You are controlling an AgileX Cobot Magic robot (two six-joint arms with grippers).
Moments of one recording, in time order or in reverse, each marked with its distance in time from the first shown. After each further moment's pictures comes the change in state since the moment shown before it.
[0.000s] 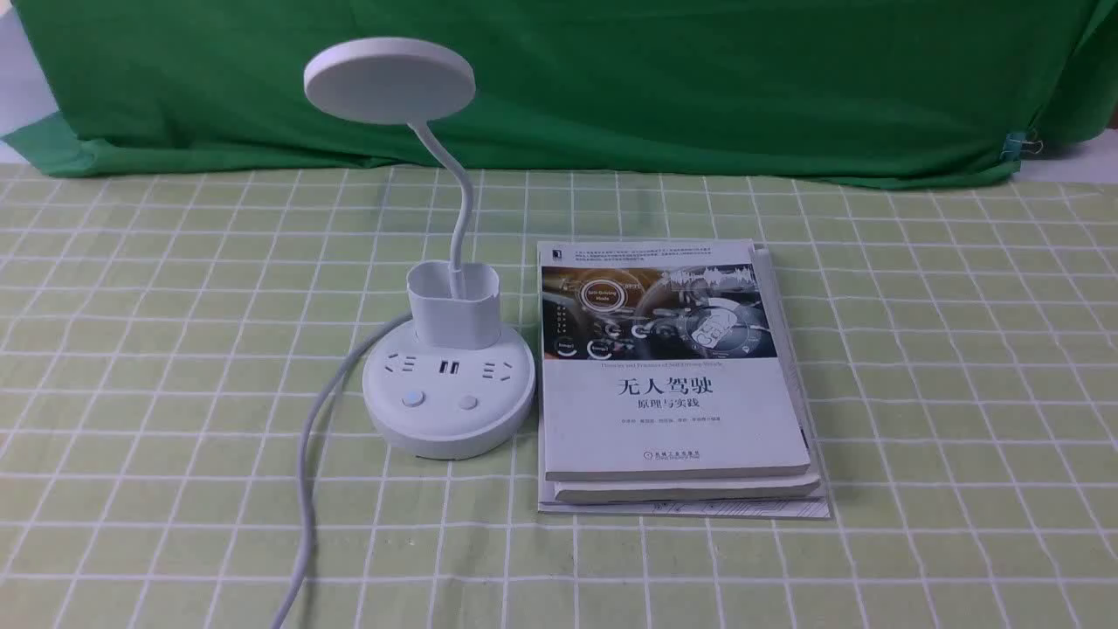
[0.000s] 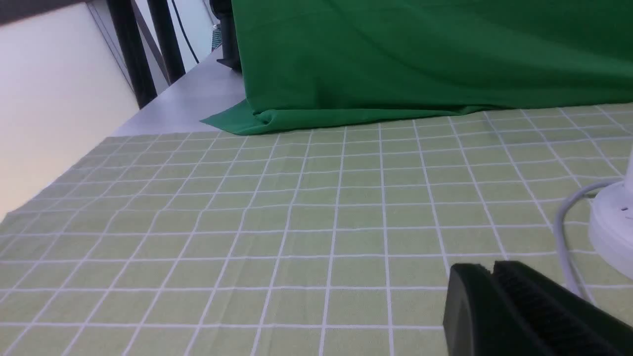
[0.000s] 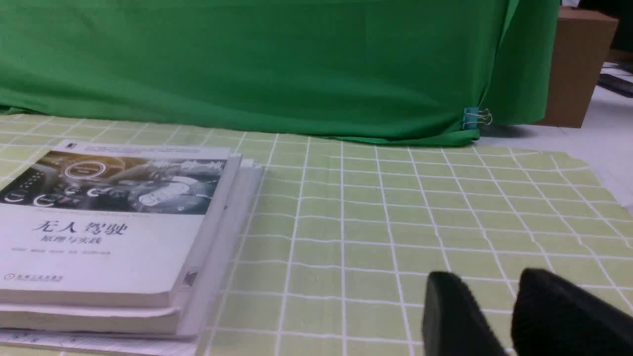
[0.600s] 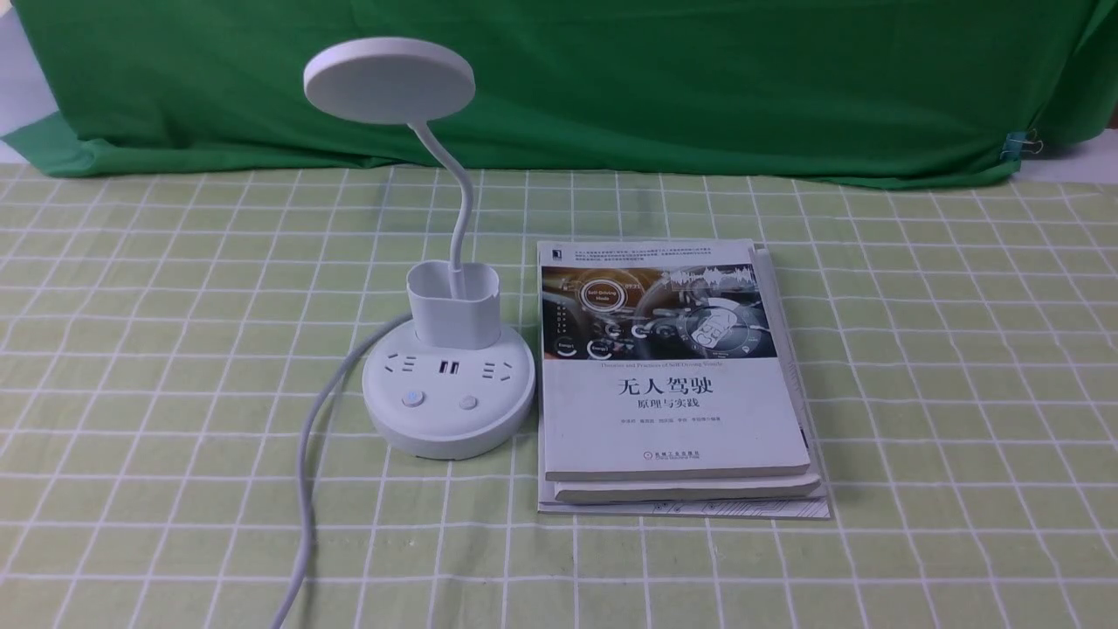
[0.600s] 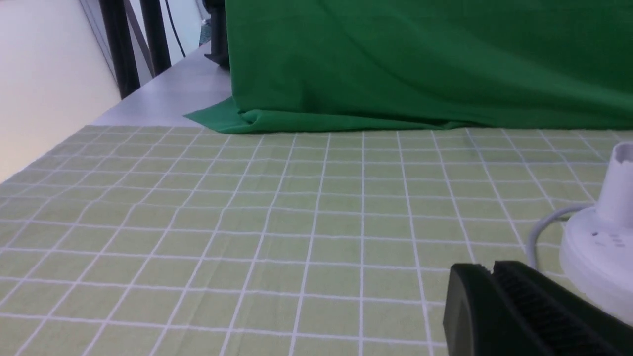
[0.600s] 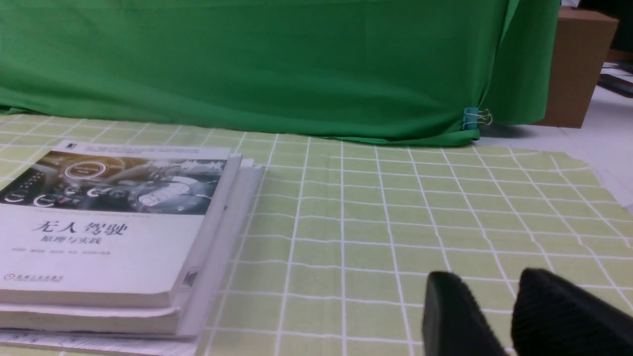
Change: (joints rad) right arm 0.000 0.000 0.000 0.000 0.000 0.000; left arm 0.000 0.000 0.000 -0.102 -0.045 0.006
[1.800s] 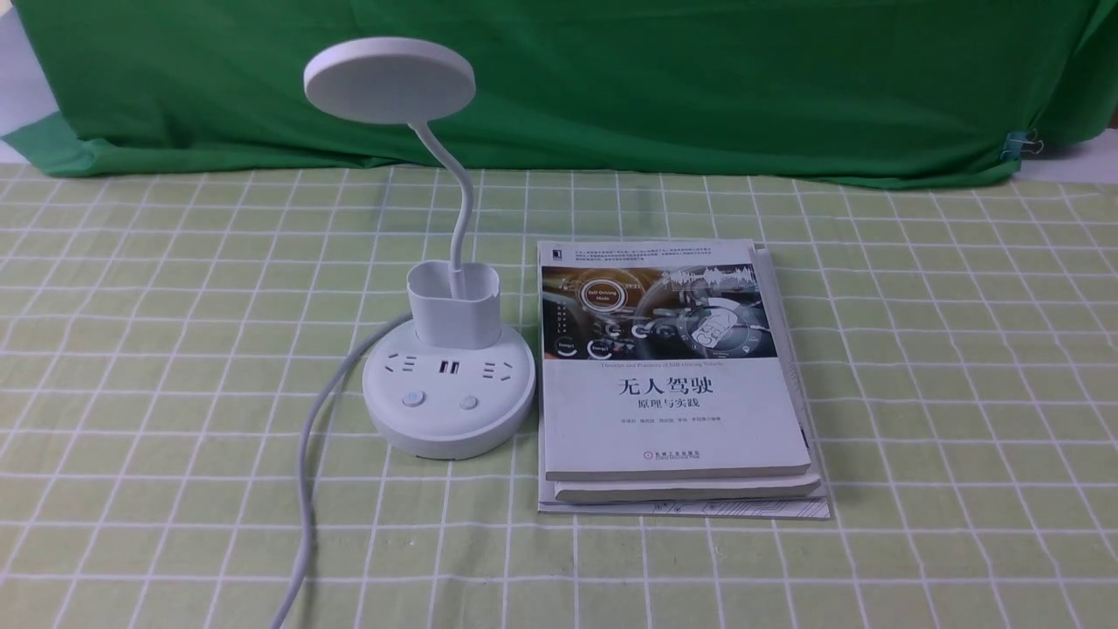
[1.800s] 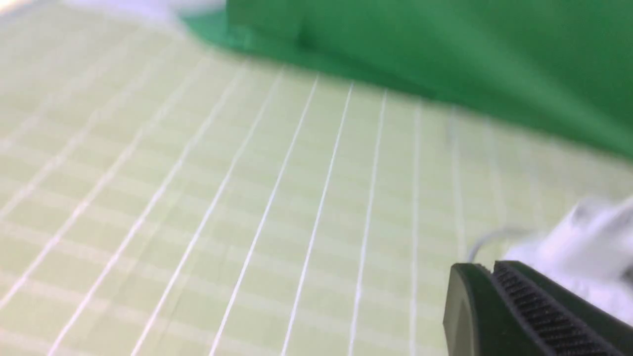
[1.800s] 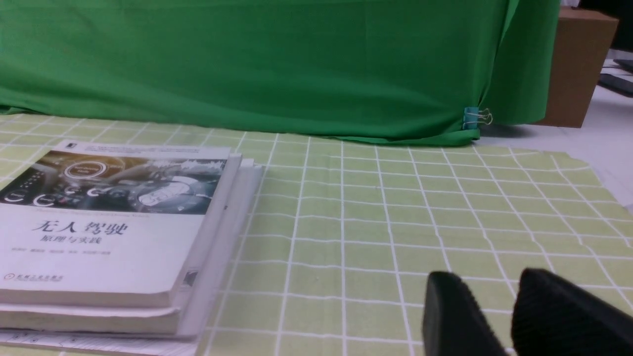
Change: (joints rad) right arm 0.000 0.000 0.000 0.000 0.000 0.000; left arm 0.000 0.526 -0.478 -0.103 0.316 -0.166
